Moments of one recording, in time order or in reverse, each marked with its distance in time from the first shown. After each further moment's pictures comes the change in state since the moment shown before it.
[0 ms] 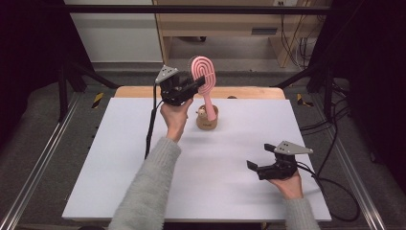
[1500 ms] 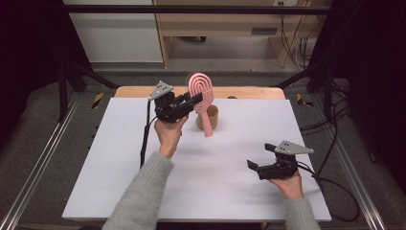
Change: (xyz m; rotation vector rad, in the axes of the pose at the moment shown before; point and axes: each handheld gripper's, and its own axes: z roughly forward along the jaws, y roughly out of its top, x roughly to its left) left arm -0.011 -0.025 -0.038 0.034 -0.066 0.012; right arm 0.000 0.001 -0.001 -0.004 -0.003 0.006
